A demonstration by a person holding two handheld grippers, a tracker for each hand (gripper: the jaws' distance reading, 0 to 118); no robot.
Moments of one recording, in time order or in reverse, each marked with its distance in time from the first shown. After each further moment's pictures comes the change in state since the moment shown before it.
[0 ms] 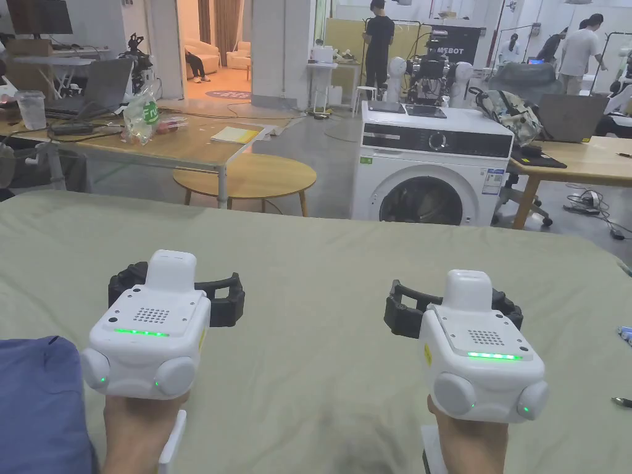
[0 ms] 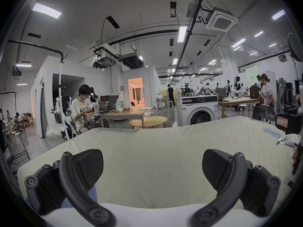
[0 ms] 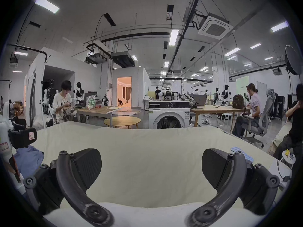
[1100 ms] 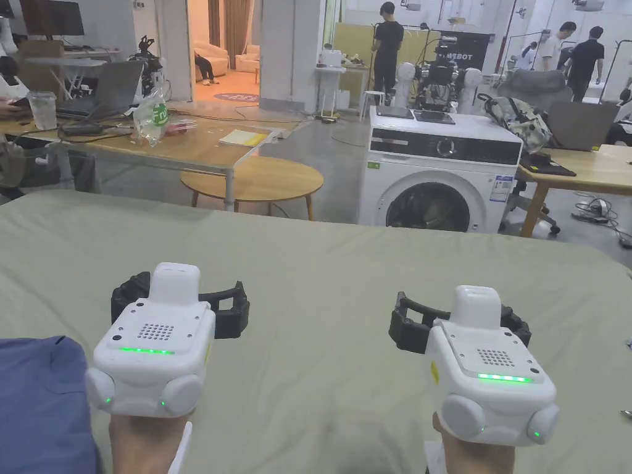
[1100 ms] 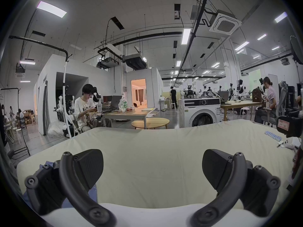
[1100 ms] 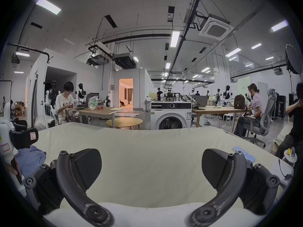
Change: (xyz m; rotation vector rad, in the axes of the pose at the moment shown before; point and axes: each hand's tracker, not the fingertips) left arm 0.001 -0.008 0.009 0.022 0.027 0.023; right arm -0.001 -0.006 0.006 0.009 0.021 -0.016
